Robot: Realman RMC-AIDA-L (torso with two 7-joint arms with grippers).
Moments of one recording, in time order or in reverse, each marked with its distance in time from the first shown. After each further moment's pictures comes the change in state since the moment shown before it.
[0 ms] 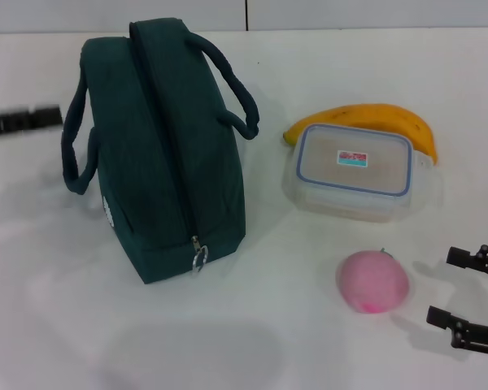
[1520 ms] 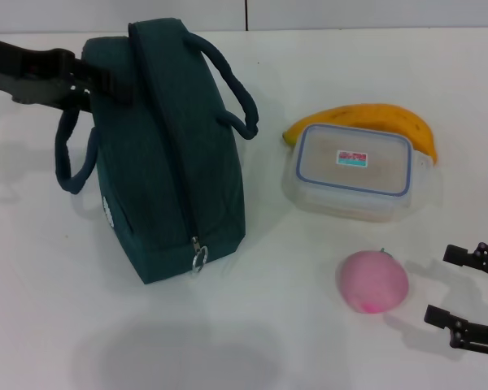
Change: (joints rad) left arm -0.363 0.021 0.124 0.075 0.454 -0.070 -0.508; right arm 0.008 0.001 0.000 0.019 0.012 -0.037 0.001
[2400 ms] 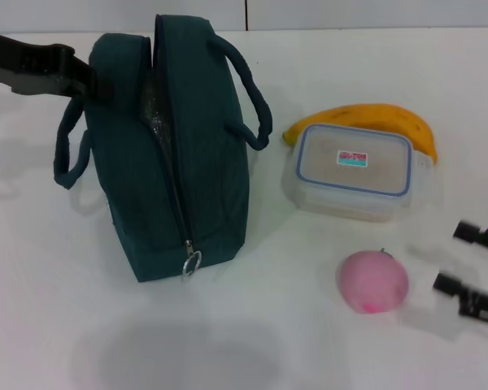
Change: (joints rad) left arm -0.006 0.009 0.011 -0.003 -0.010 -0.012 0.050; right arm 0.000 0.000 0.000 0.047 0.093 -0.029 0.069
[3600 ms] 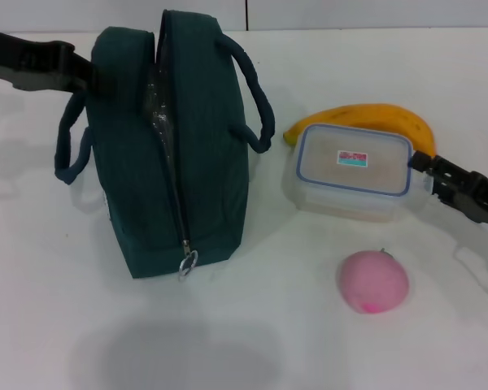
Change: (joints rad) left arm 0.007 -0.002 -0.007 0.006 -0.027 0.005 0.030; right arm 0.241 0.004 -0.041 0.211 0.229 0.465 0.891
